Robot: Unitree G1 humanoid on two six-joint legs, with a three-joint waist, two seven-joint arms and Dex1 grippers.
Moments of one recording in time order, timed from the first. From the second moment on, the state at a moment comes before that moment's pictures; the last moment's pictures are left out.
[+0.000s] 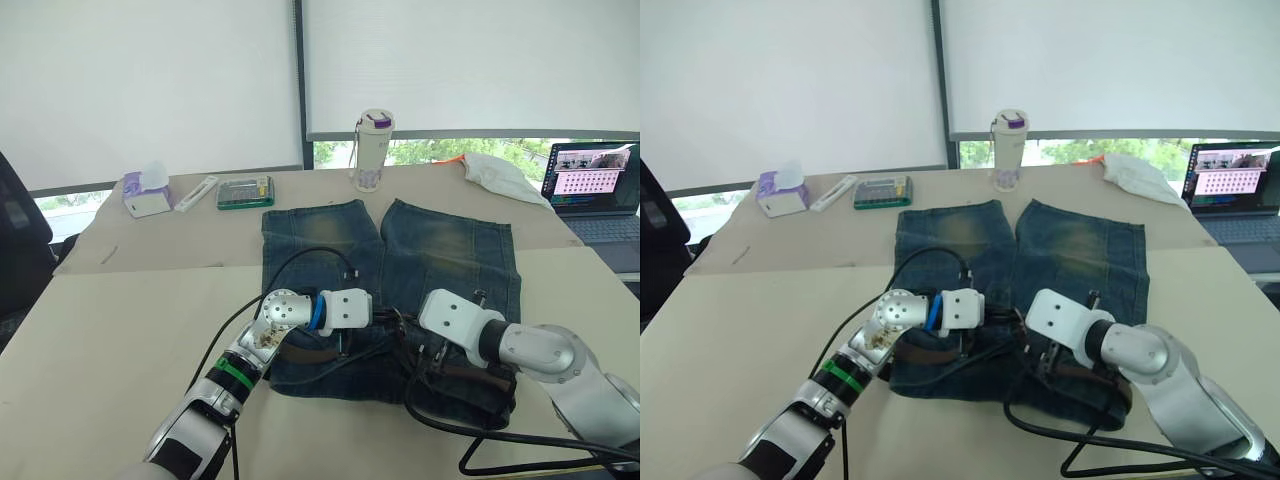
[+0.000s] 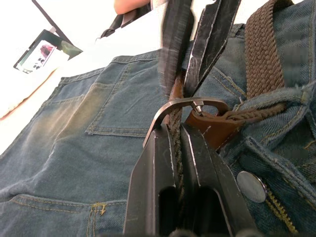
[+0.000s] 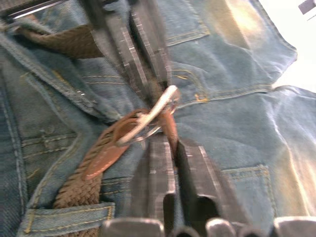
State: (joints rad) left arm -0.66 0.20 -0.41 0.42 0.05 -0.34 -0.97; right arm -0.17 -0.94 0.19 -0.71 0.07 0.72 0.64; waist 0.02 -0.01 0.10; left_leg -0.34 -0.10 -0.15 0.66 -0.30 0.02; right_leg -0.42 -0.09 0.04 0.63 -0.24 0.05
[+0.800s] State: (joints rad) left arm -0.87 0.19 -0.33 0.17 -0.26 0.37 -1.08; right arm -0.07 -1.08 -0.04 -0.85 0.00 0.70 0.72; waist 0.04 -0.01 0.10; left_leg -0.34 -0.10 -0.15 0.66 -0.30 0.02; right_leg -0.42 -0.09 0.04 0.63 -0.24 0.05
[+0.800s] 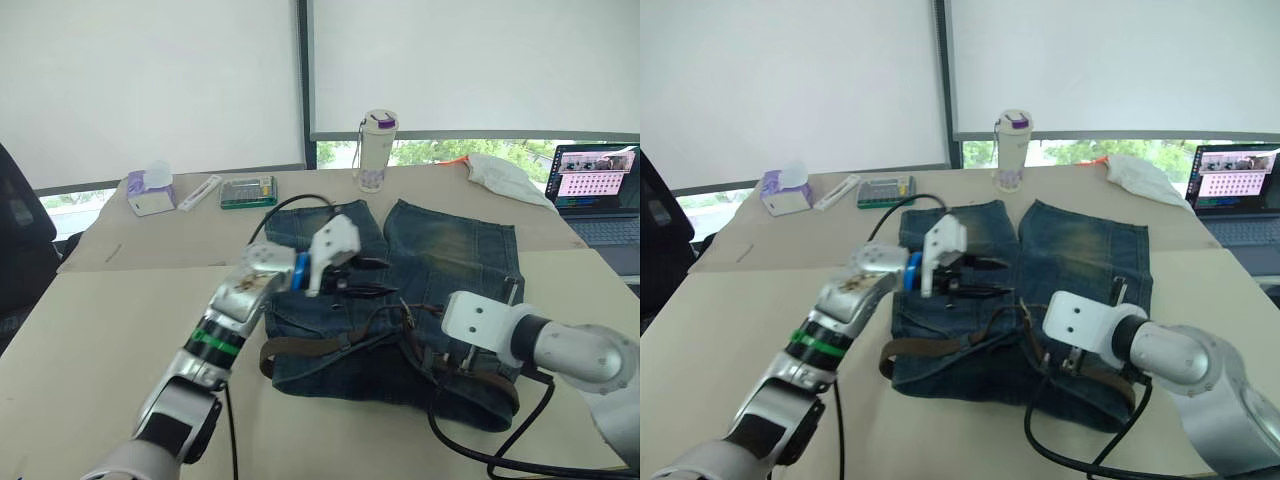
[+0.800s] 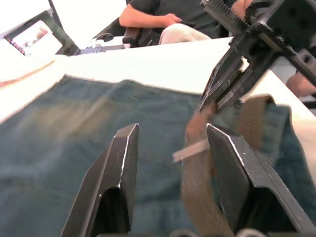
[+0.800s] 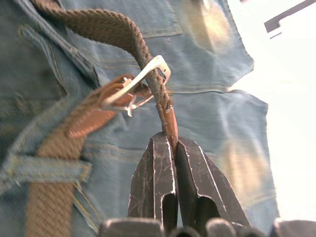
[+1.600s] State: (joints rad) left arm -0.76 0.35 -0.41 0.16 -0.17 0.44 -1.15; right arm -0.03 -1.01 -0.17 -1.01 0.05 0.88 0.74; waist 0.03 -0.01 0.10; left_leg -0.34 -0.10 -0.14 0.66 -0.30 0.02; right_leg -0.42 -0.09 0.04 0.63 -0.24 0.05
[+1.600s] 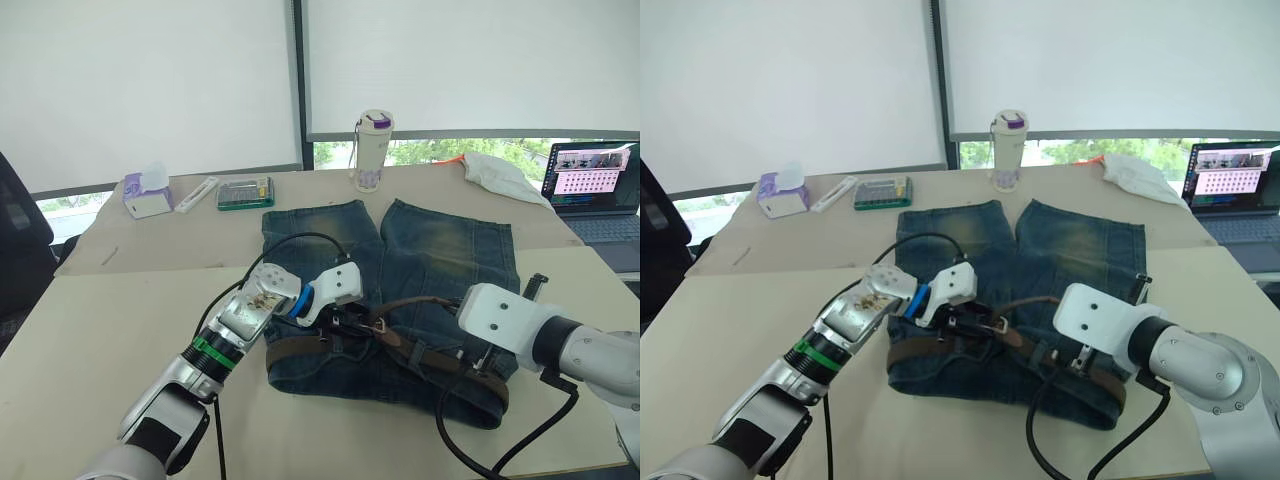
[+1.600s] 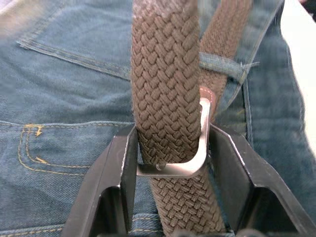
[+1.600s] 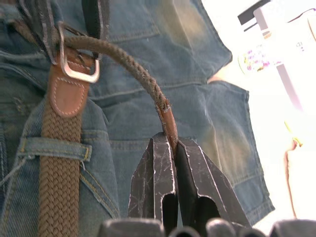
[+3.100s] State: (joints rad) left arm -0.86 0.25 -0.45 0.10 -0.11 0.35 -1.08; right arm -0.22 -1.03 0.03 -0.95 0.06 0.96 0.71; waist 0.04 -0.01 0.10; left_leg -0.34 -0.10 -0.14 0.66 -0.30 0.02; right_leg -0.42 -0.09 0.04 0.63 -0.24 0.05
